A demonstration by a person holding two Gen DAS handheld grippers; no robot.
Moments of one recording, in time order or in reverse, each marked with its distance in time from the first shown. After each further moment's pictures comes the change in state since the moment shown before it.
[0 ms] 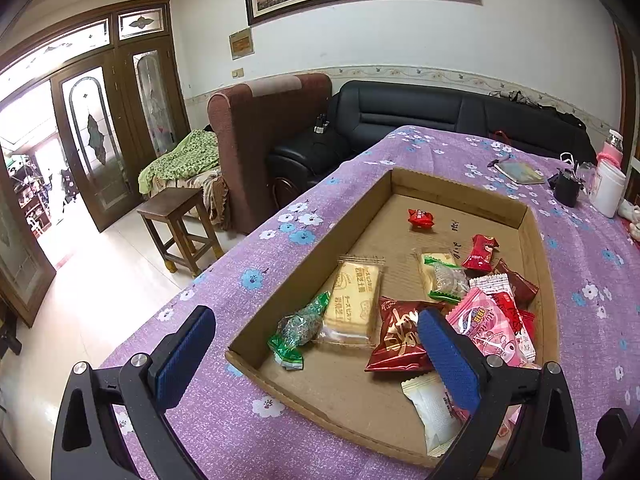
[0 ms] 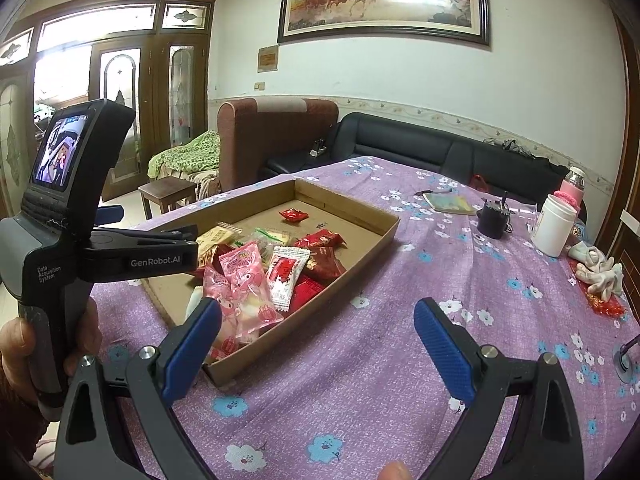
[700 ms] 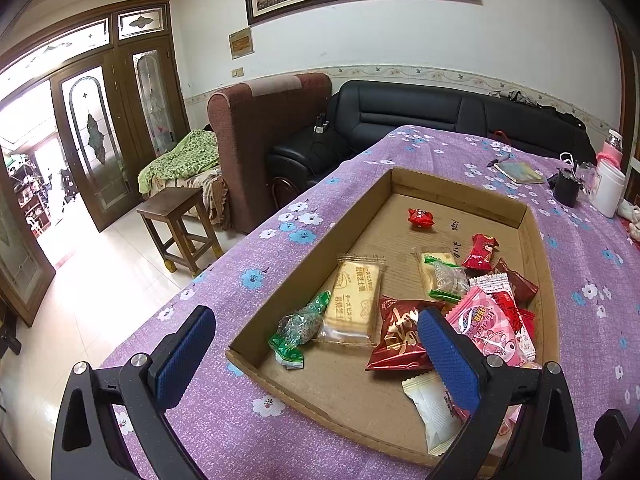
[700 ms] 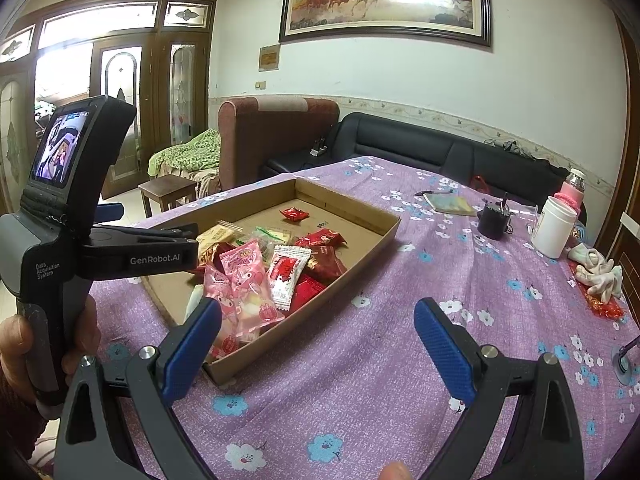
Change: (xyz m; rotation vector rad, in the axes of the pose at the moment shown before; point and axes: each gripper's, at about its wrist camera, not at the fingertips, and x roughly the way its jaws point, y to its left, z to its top) left arm 0.000 0.003 0.000 -0.003 0.001 -0.003; right arm 0.001 0.001 0.000 -0.003 0.003 -0.003
